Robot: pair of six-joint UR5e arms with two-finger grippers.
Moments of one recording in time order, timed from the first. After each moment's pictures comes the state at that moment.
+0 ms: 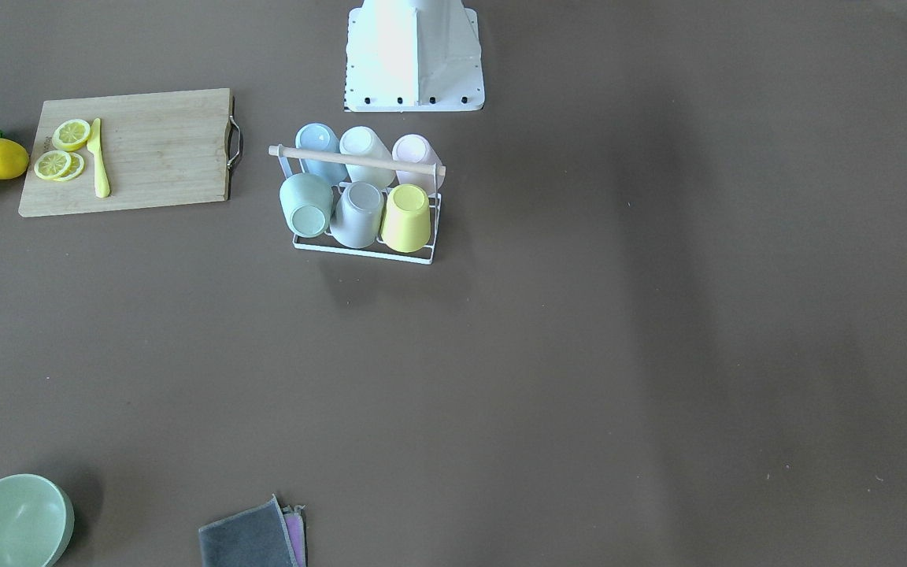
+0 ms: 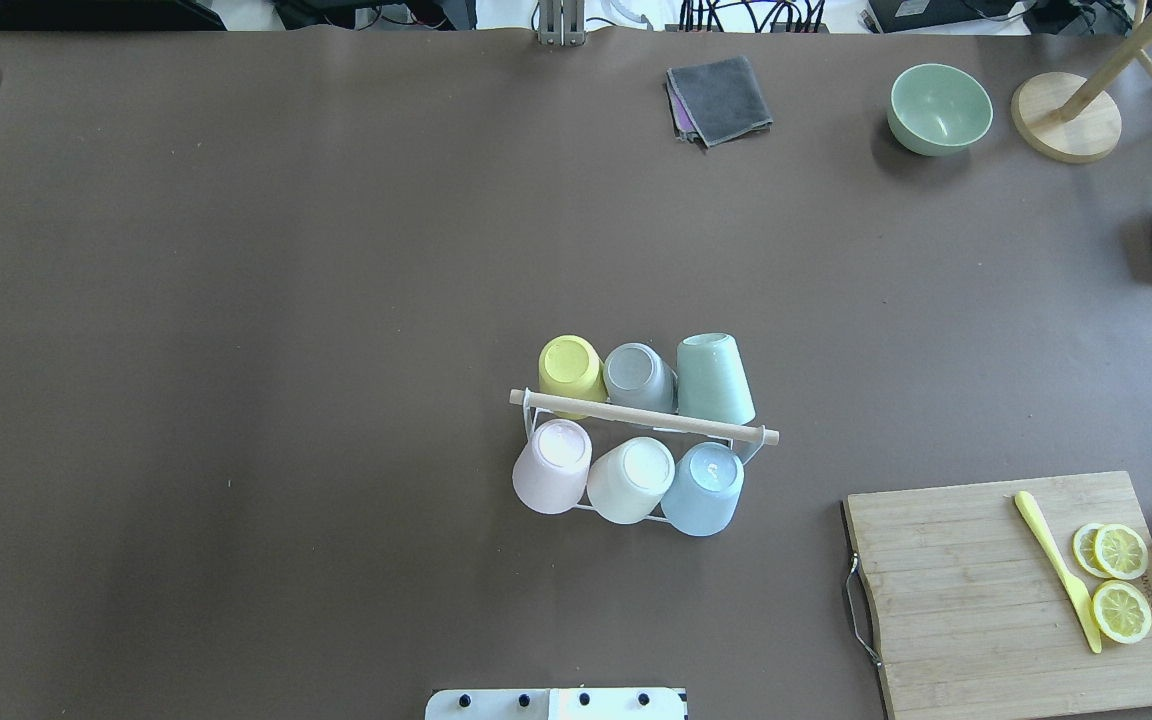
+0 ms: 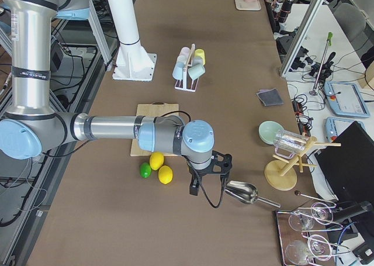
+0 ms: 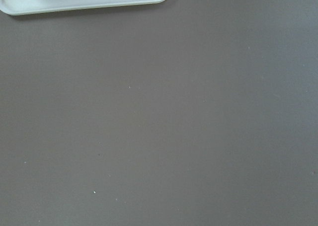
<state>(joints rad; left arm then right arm) -1.60 -1.47 -1.74 -1.61 -2.35 -0.02 1.69 -1.68 1.74 -1.66 2.34 0.10</state>
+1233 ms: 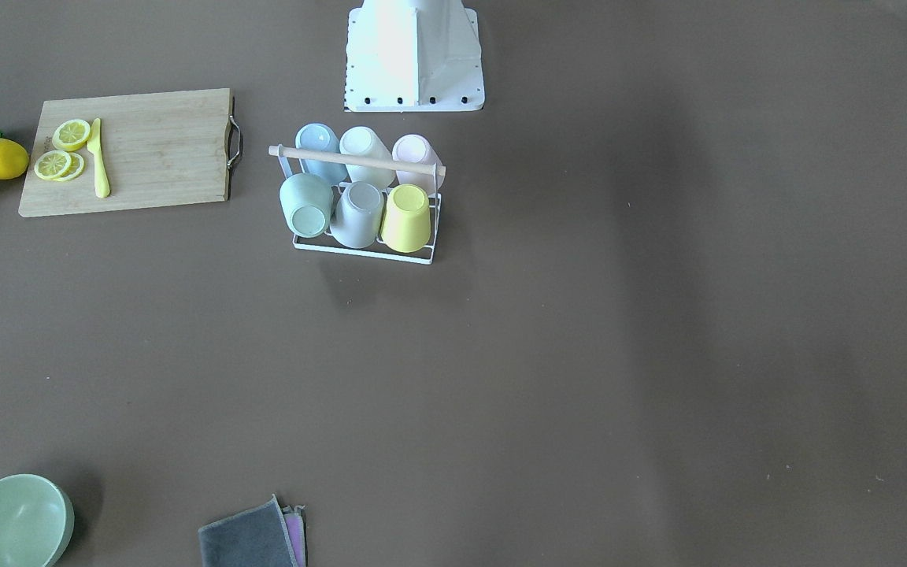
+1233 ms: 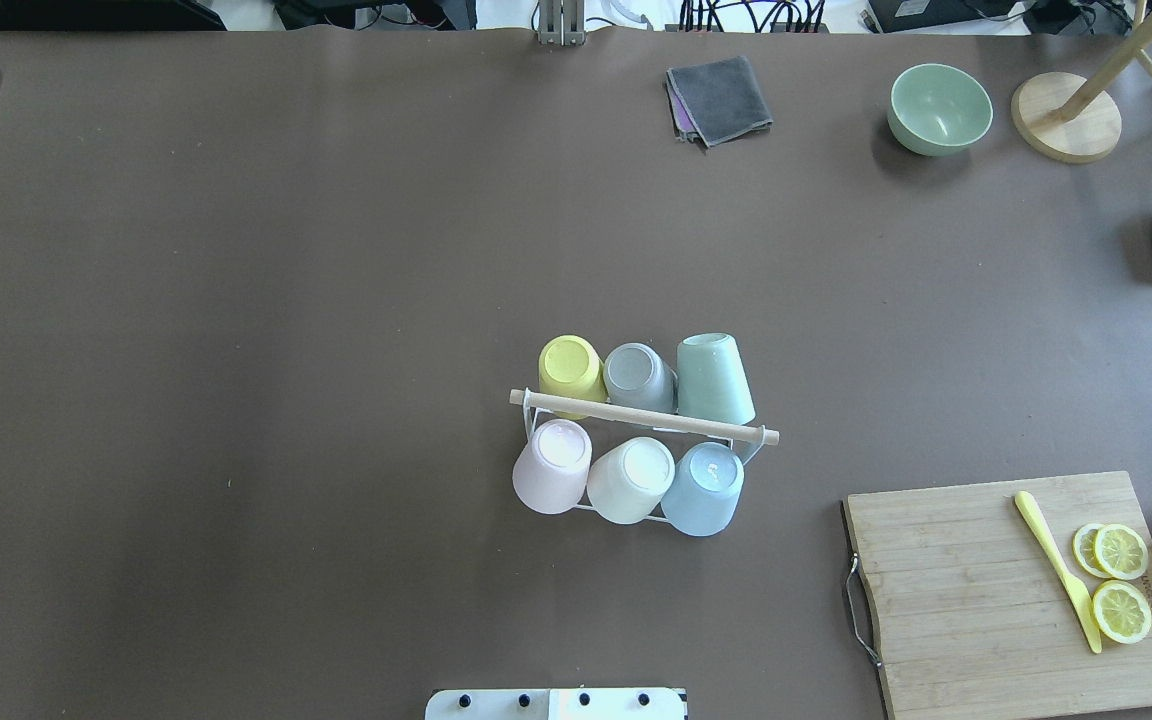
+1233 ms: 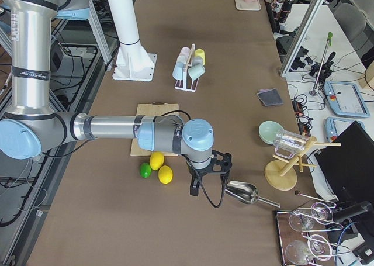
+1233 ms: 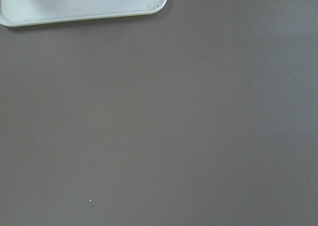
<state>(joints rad) -1.59 -1.48 -1.75 -1.62 -2.35 -0.02 1.69 -1.68 1.75 -1.66 2.32 0.06</state>
